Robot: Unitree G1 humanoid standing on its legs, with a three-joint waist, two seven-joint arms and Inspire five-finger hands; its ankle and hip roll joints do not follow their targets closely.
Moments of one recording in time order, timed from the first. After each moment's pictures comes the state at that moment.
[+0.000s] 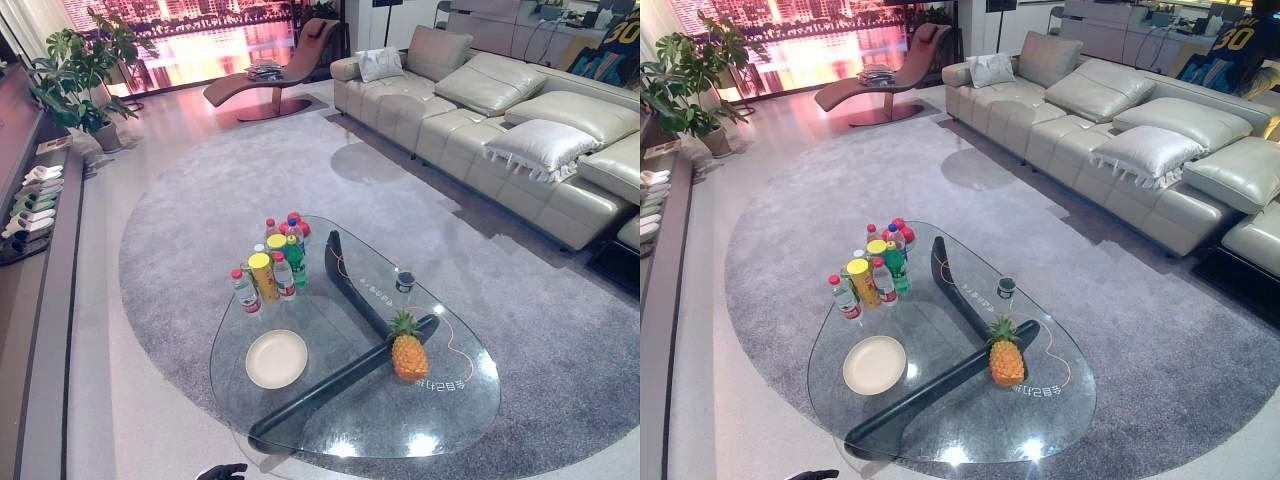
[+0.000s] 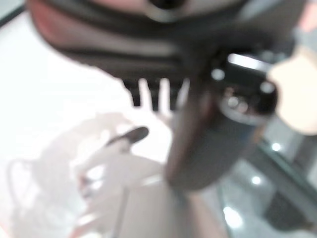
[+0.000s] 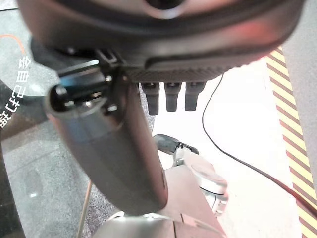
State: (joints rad) left arm 0.00 0.32 -0.24 1.28 -0.05 -0.07 -0.17; right arm -0.05 -0.34 0.18 1.37 0.05 0.08 0.07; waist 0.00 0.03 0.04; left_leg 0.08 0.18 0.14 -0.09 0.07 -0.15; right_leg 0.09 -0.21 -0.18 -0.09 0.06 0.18
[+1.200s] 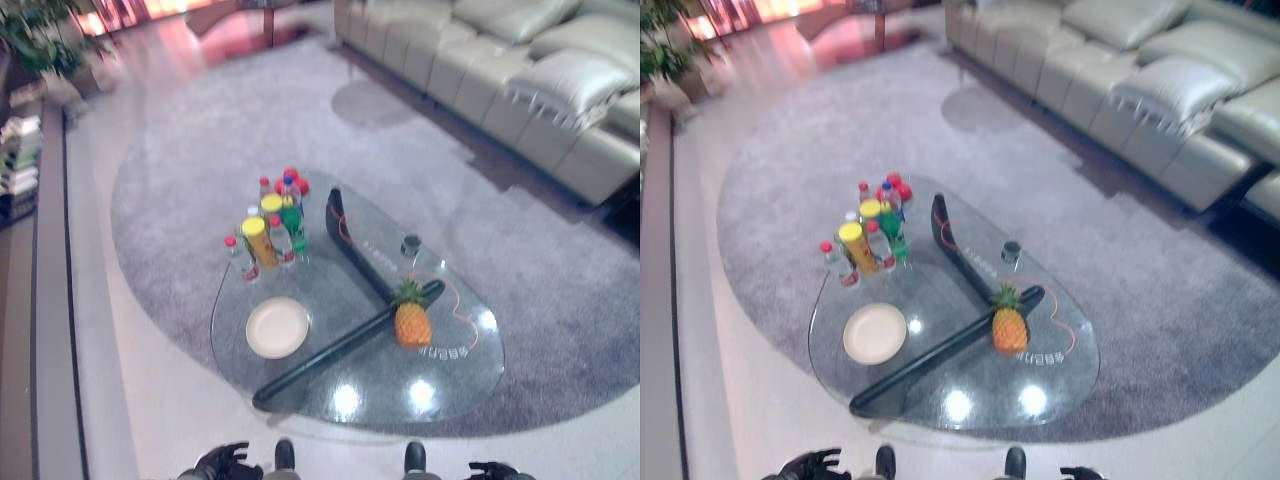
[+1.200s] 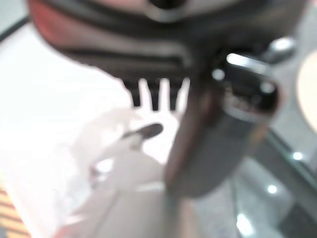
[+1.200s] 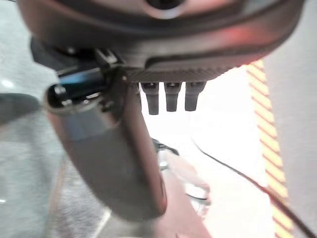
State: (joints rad) left arm -0.09 0.32 -0.24 1.23 -0.19 -0.06 -0.17; right arm -0.14 -0.36 0.18 1.35 0.09 0.08 0.04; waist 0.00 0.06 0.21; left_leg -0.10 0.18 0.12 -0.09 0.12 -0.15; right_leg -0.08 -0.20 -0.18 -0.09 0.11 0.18
